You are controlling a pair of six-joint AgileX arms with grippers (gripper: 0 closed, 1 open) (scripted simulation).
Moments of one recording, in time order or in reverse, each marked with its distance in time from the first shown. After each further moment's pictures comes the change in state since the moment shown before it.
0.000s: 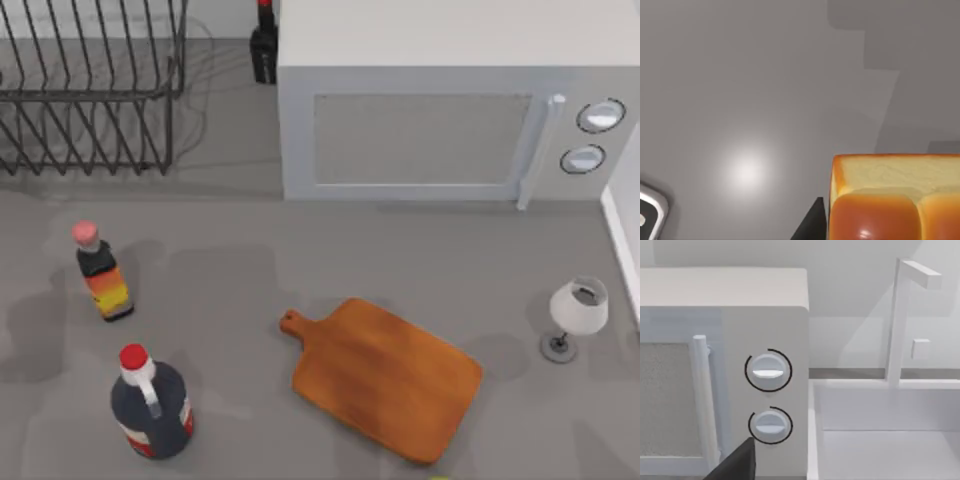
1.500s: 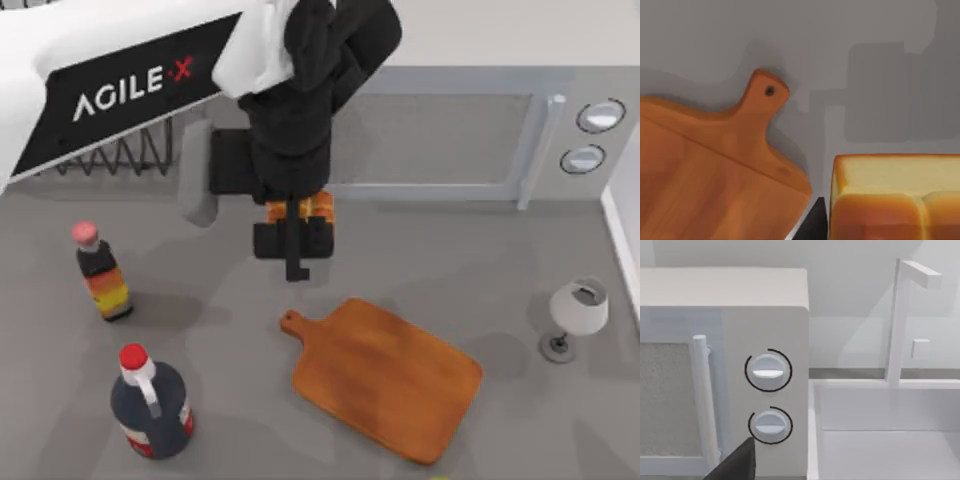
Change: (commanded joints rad) left arm -0.877 0.274 0.318 -0.044 -0.036 -2.049; right arm 0.000 0.000 0.000 0.000 0.000 0.000
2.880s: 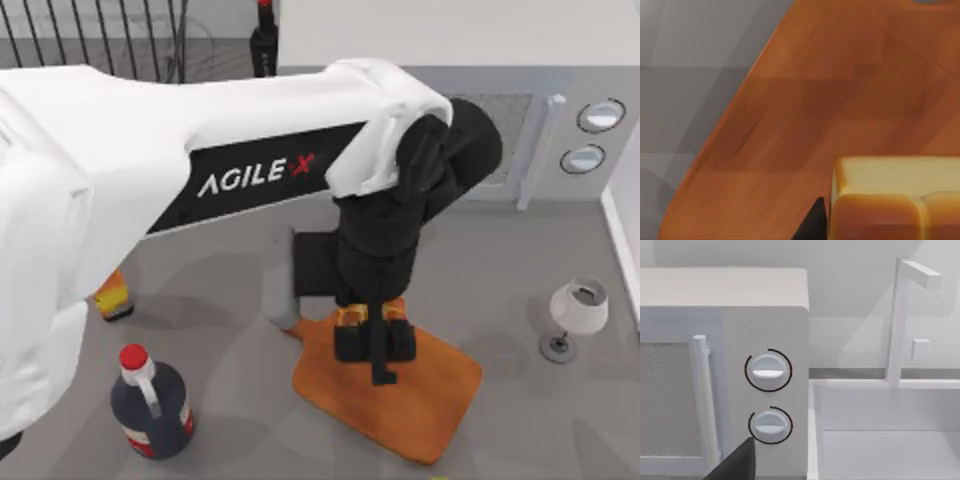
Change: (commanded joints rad) left arm -0.181 0.091 -0.056 0.018 0.088 -0.192; right arm 0.000 0.000 0.000 0.000 0.000 0.000
